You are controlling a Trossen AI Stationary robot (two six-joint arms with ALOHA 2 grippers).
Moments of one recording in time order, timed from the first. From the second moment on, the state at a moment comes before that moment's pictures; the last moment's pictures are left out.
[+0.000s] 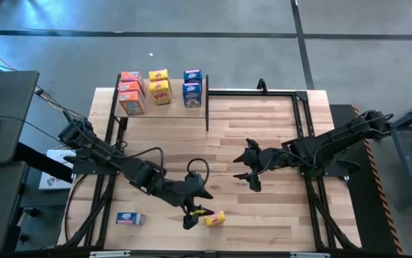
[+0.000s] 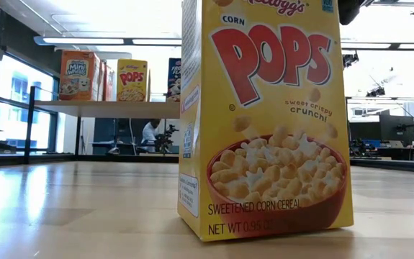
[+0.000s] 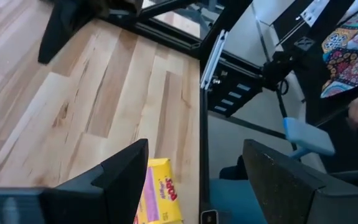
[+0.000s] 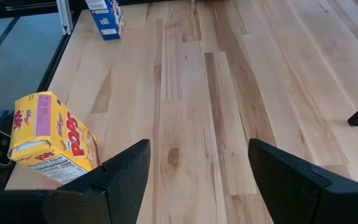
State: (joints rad) left arm -0.51 1.66 1.44 -0.31 -0.24 -0.65; right arm 0.31 1.22 0.84 -0.23 0.21 0.26
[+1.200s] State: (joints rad) left arm -0.56 1.83 1.54 -0.52 -0.41 -0.71; right arm 0.31 1.22 0.84 -0.29 0.28 0.27
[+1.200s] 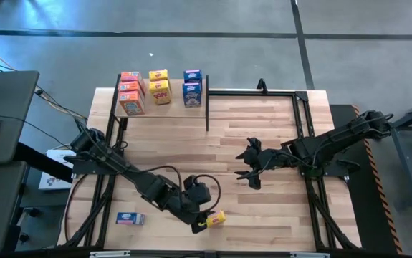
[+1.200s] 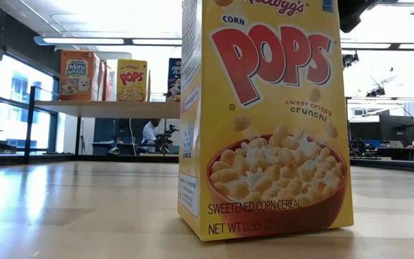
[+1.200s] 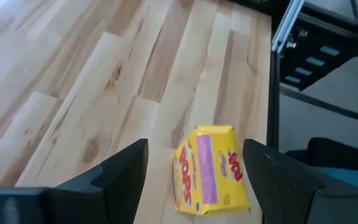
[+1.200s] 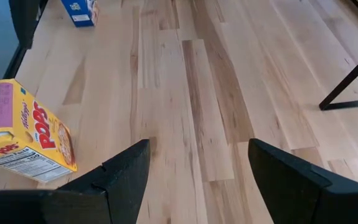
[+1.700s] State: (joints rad) left arm -0.59 1.87 1.54 -0.51 -0.46 -0.71; right arm 0.31 1.22 0.84 -0.29 0.29 0.30
